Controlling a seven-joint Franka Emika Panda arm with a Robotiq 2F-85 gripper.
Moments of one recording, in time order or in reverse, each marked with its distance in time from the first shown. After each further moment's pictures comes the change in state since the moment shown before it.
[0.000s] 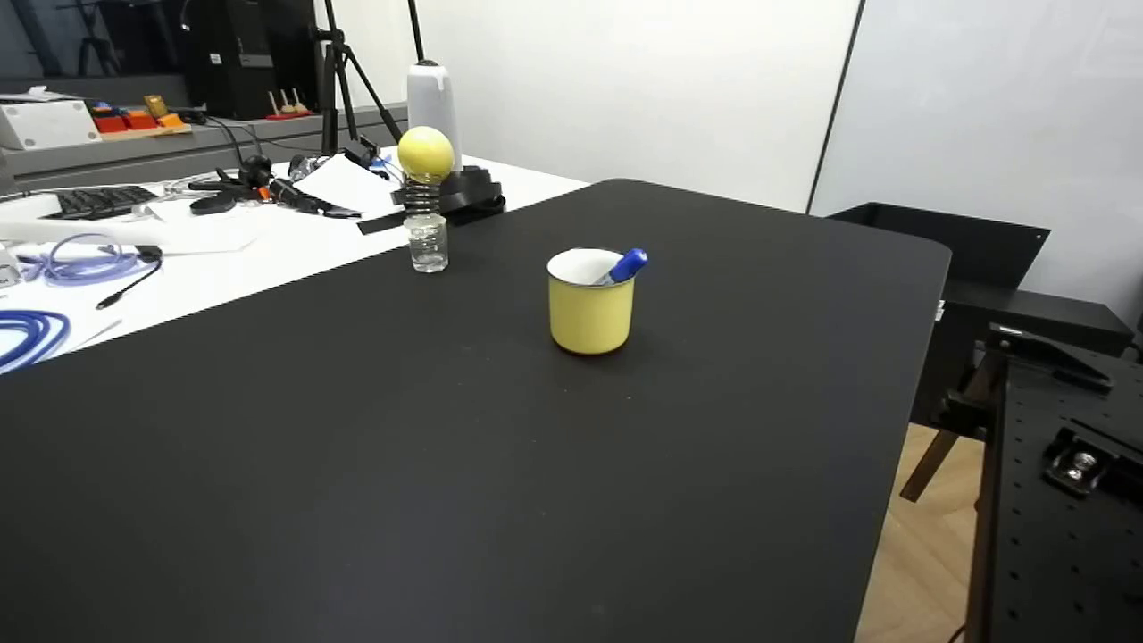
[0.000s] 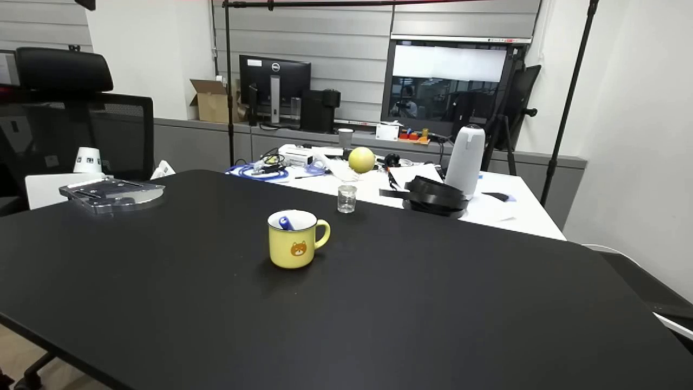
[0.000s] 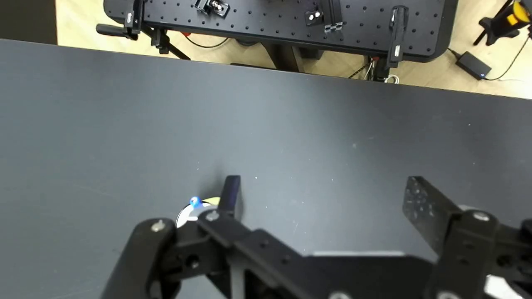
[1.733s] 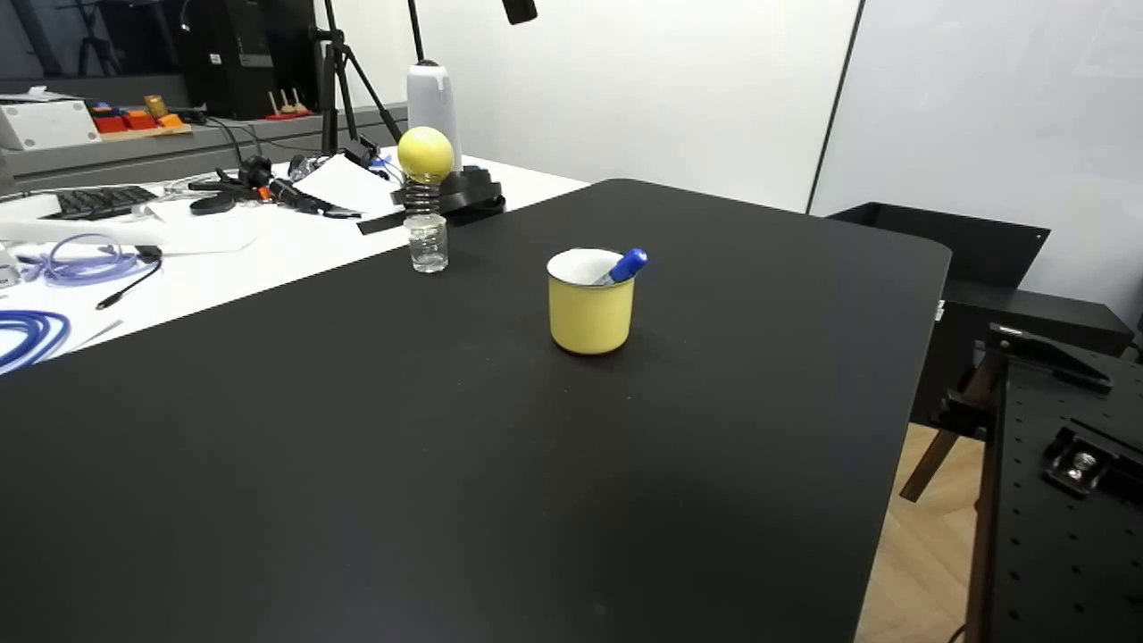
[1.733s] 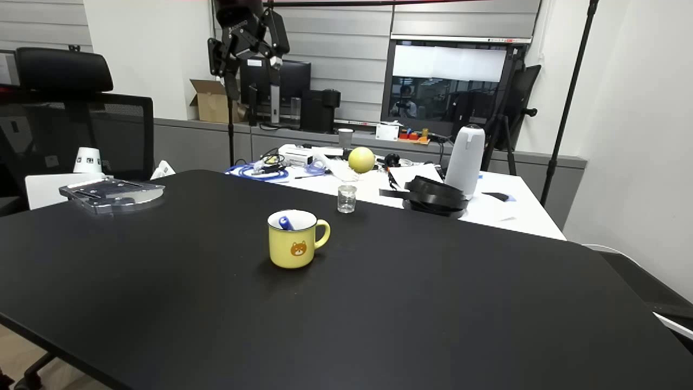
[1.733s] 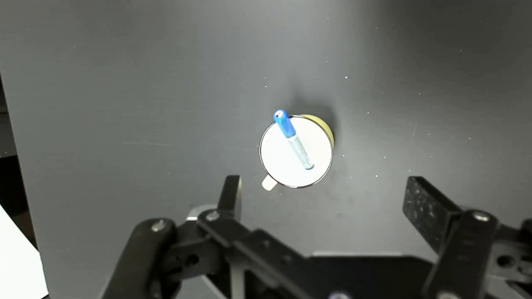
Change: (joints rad) arm -0.035 0.187 -0.186 -0.076 -0.209 0.410 0.105
